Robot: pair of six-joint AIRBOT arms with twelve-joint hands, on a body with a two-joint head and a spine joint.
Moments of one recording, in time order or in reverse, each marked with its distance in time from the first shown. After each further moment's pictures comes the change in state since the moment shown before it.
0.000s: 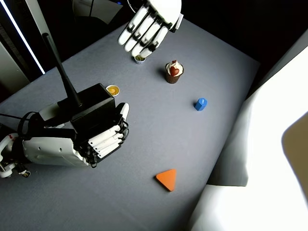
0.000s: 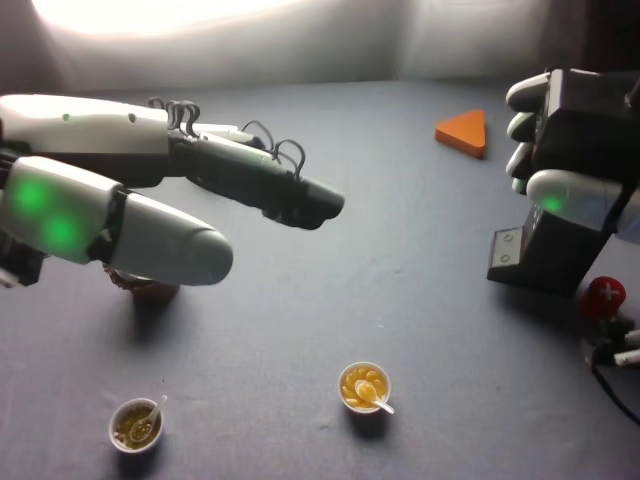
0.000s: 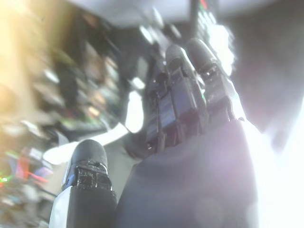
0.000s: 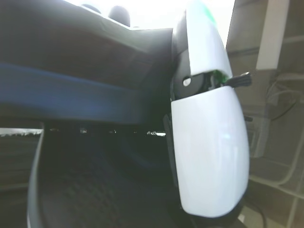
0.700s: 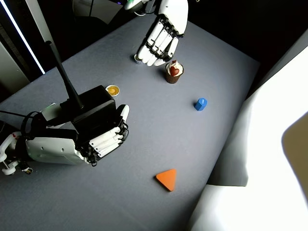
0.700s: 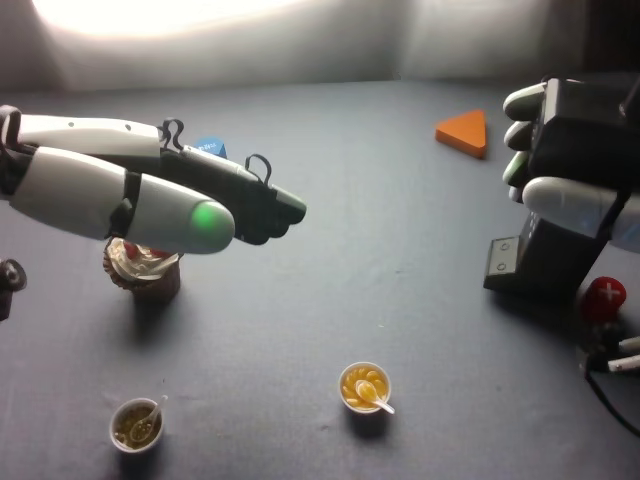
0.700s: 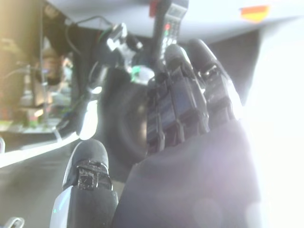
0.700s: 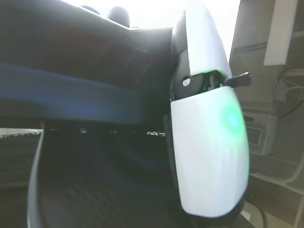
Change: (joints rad) left arm 0.048 0.002 0.010 0.033 0.122 -0.220; right arm -0.019 -0.016 -0.008 0.025 0.006 0.000
